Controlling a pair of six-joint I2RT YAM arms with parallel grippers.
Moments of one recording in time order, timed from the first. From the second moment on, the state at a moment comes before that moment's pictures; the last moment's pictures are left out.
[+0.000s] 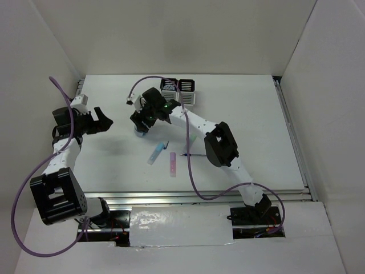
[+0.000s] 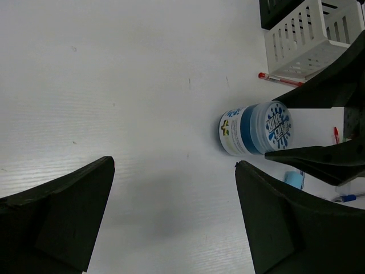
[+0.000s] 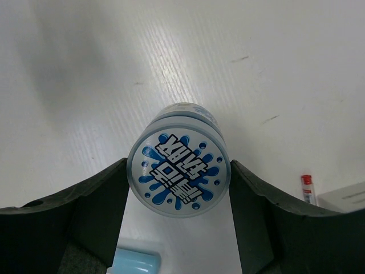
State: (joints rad) left arm 0.37 1.33 0.83 -0.05 0.57 -0.08; right arm 0.79 2.44 2.25 -0.50 -0.32 -0.24
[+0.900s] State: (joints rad) left arm 0.35 1.24 0.50 0.25 0.73 -0.08; right arm 0.74 2.17 2.12 -0.48 -0.46 -0.08
